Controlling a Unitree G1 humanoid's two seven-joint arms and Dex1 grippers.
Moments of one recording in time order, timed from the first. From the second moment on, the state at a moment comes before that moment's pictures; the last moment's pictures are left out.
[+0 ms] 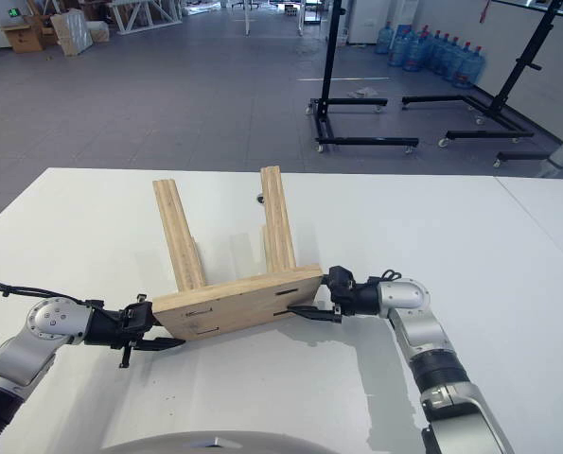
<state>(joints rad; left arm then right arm) -0.03 0.79 -0.22 0.02 -0.14 -0.07 -1.21 -0.27 -0.49 0.14 0.42 0.29 -0.24 1.35</state>
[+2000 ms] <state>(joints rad) 0.16 0.63 0.37 -0.45 -1.36 0.68 -0.83 -0.27 -0.39 -0.27 -0.14 1.99 1.15 0.03</state>
